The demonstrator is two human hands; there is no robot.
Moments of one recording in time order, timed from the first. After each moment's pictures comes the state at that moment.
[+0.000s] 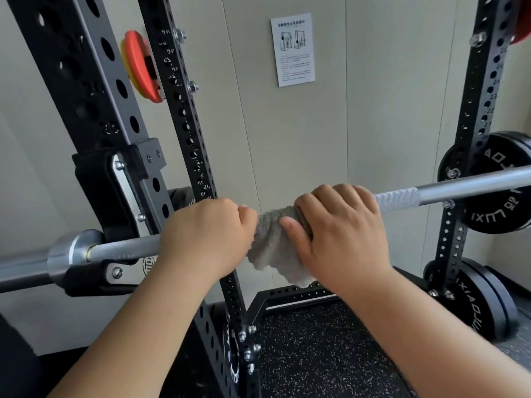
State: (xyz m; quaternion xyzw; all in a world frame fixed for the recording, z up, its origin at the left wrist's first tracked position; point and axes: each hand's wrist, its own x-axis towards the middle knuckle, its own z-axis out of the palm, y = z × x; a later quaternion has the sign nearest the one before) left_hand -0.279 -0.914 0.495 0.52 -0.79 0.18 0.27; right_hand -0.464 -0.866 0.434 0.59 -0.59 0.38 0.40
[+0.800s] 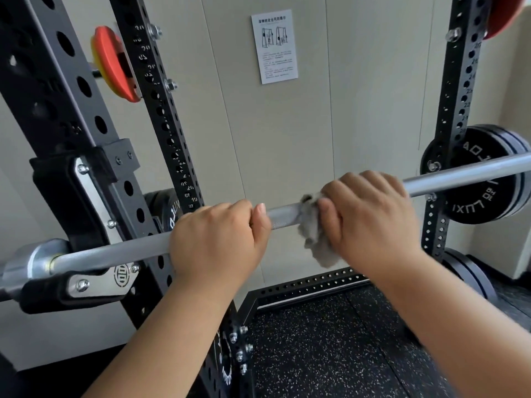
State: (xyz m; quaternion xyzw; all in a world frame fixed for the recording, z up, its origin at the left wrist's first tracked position) left_hand -0.314 -0.907 0.469 0.41 -0.78 0.29 0.38; right_hand -0.531 -0.859 0.433 0.56 -0.60 0.37 0.43
